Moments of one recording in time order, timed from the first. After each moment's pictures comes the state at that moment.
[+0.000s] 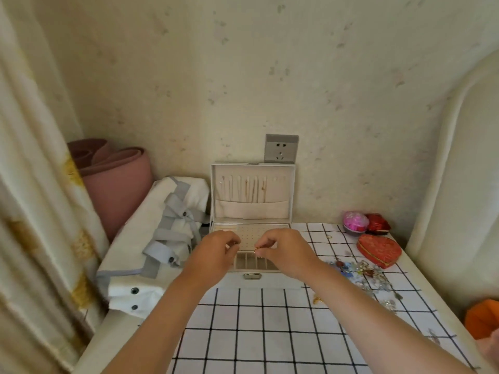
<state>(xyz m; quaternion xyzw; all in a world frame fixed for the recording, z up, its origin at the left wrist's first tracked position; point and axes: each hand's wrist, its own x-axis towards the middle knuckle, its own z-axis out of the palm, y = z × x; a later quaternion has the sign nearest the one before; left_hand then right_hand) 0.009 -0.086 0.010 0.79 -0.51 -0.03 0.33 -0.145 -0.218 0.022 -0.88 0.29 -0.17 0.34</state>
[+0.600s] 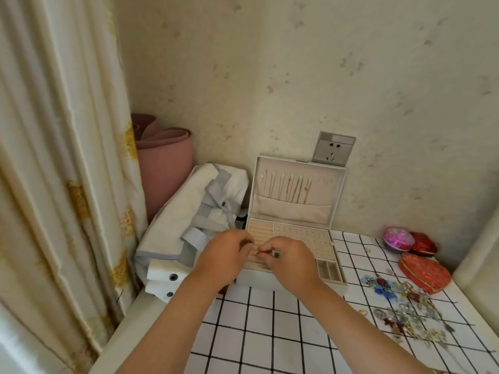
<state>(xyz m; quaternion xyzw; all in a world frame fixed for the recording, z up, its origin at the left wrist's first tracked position) 0.051 -0.051 -0.011 0.79 -0.47 -0.04 0.39 -0.073 -0.174 -0.024 -0.89 0.27 -0.25 0.26</state>
